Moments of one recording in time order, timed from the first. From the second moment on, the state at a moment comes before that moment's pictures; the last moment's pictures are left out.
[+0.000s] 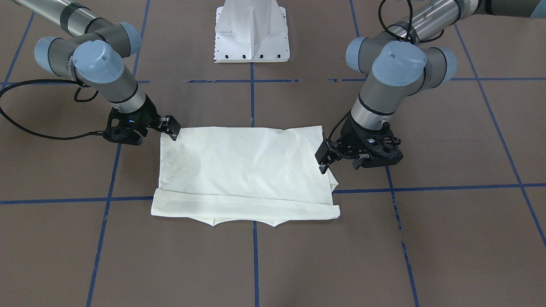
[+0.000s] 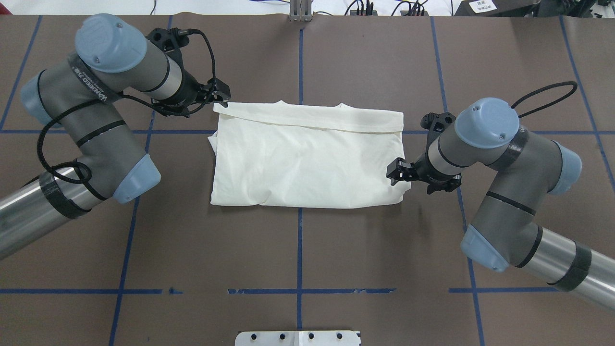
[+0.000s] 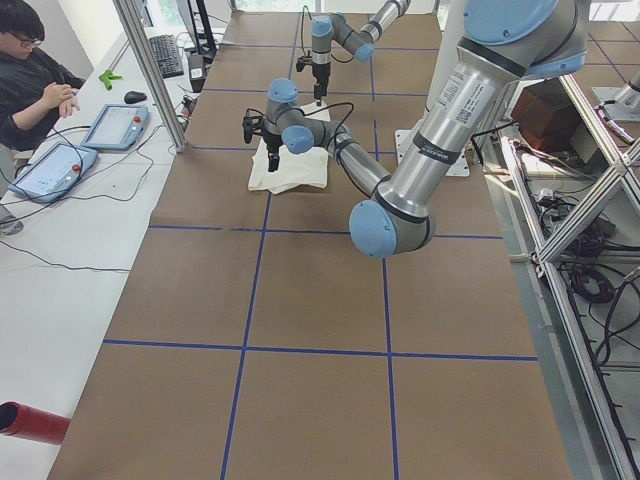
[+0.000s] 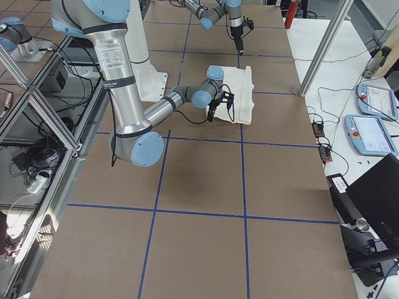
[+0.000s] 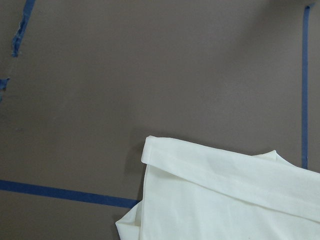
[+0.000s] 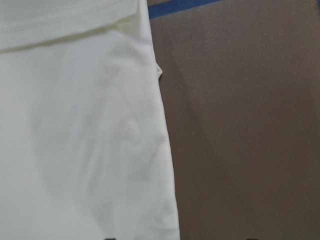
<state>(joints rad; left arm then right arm) -0.79 -2.15 -1.61 -1.89 -1.96 -1.28 0.64 -1.26 1.76 -1.31 2.04 1.34</state>
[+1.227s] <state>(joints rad) -0.80 -2.14 -1.63 -1.88 -1.96 -1.28 0.66 -1.26 1.82 -1.31 2.05 1.34</state>
